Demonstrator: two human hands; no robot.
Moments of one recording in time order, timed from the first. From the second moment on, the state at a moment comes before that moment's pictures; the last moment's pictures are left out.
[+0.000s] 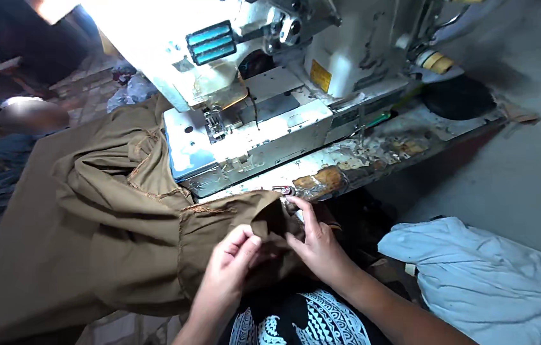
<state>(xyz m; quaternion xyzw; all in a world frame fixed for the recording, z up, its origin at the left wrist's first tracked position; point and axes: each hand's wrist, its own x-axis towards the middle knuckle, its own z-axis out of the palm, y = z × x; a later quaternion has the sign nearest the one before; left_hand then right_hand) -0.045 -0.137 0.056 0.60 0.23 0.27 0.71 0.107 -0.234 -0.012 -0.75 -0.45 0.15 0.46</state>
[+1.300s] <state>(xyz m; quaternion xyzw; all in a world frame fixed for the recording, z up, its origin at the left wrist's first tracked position) -0.015 0.043 0.142 0.95 0.21 0.21 0.06 0.101 -0.163 0.045 -0.38 -0.46 0.51 0.62</state>
